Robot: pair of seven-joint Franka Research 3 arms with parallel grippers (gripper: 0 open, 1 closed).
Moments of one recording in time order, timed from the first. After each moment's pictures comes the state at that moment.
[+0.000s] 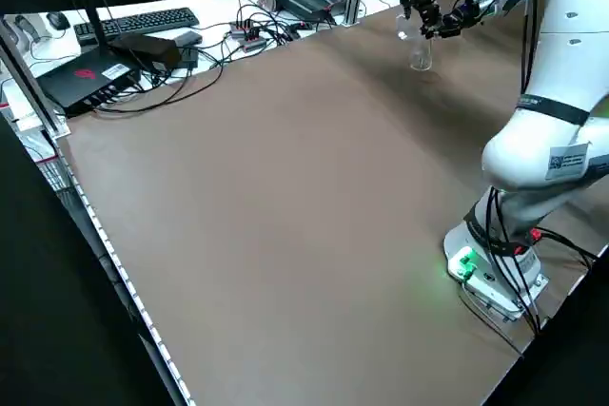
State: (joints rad) left arm -0.41 0.46 -0.18 -1.64 -0.10 2.23 1.25; right arm 0.62 0.69 0.08 -1.66 2.19 2.56 -2.45
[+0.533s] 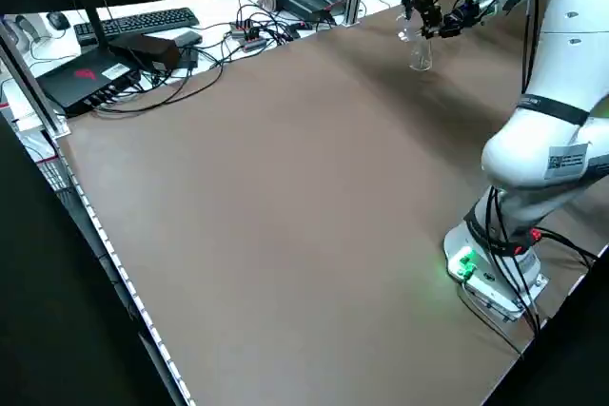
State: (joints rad) left arm -0.43 0.46 -0.18 -1.64 -0.03 2.21 1.22; right arm 0.62 0.69 0.08 -1.66 2.19 2.56 -2.45
